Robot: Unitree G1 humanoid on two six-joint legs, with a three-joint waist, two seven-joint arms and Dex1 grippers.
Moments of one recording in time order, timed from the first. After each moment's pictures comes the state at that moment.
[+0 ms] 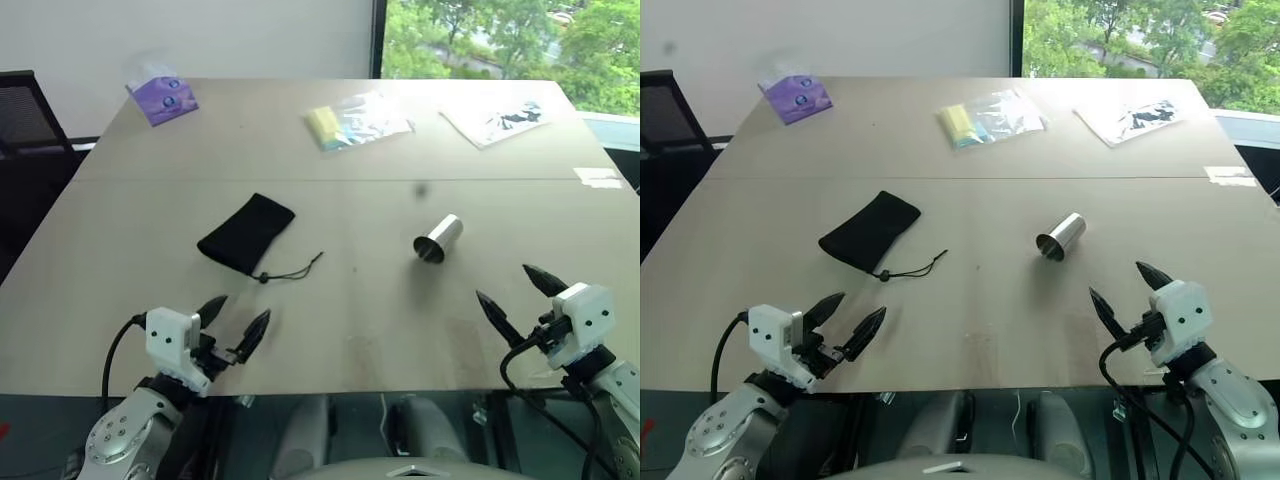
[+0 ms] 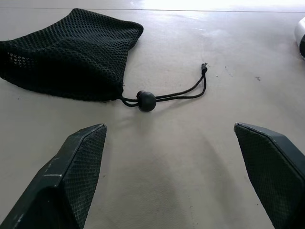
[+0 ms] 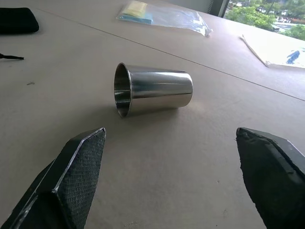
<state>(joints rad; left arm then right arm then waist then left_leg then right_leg) 0.51 0.40 0.28 -0.56 -0.49 0.26 -0.52 0.41 -0.44 -0.24 -0.63 0.32 0.19 0.50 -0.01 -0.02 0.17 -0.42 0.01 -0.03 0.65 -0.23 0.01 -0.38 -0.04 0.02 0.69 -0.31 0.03</state>
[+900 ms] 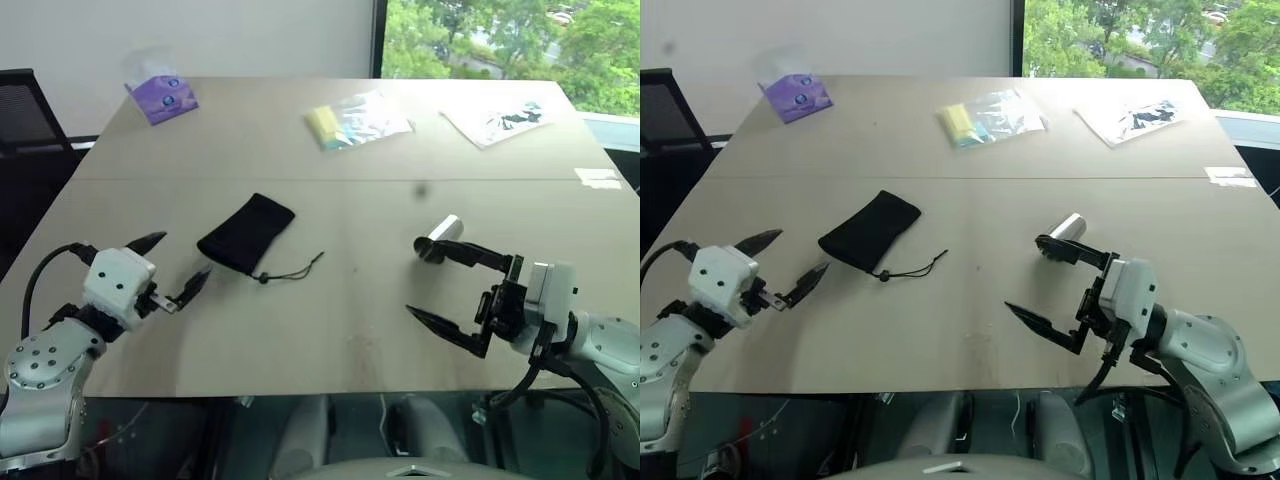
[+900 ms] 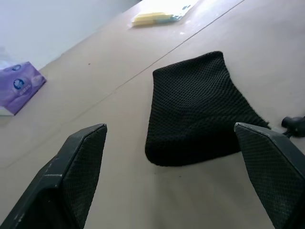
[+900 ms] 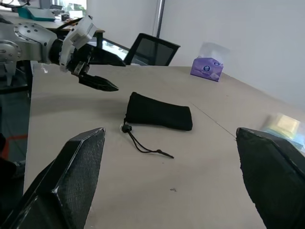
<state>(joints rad) 0.16 0.77 0.43 -0.09 -0.22 -0.14 -0.70 0.10 -0.59 -0.05 -0.71 0.54 0.19 0.82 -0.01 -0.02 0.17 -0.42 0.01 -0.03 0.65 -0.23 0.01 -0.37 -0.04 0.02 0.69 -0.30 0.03</state>
